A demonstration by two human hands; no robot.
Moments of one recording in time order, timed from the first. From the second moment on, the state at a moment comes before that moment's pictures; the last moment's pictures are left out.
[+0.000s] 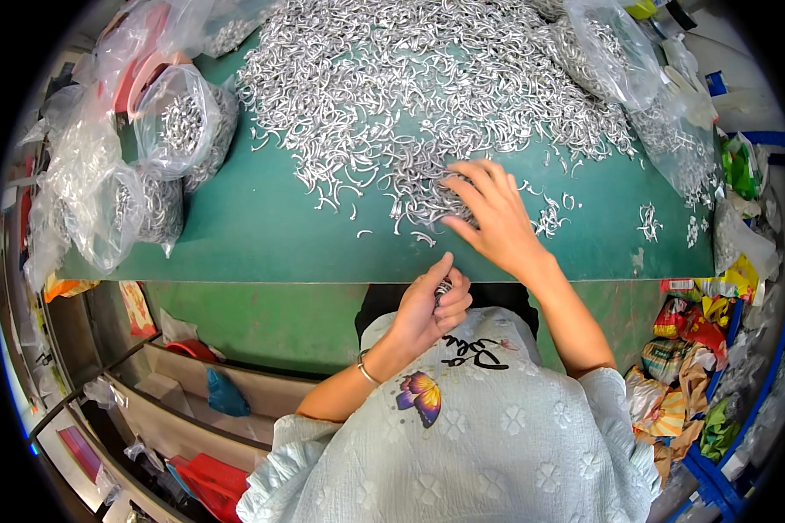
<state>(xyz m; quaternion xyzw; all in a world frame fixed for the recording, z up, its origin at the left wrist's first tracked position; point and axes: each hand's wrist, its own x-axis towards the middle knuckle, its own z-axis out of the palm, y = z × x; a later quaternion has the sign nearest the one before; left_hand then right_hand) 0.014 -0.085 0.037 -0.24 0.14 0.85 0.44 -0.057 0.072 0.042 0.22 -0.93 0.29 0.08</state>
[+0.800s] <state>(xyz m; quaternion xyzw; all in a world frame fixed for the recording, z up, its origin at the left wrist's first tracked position) 0.011 -0.088 0.038 -0.21 0.15 0.85 0.46 -0.033 0.109 0.067 0.12 -0.96 0.25 0.09</state>
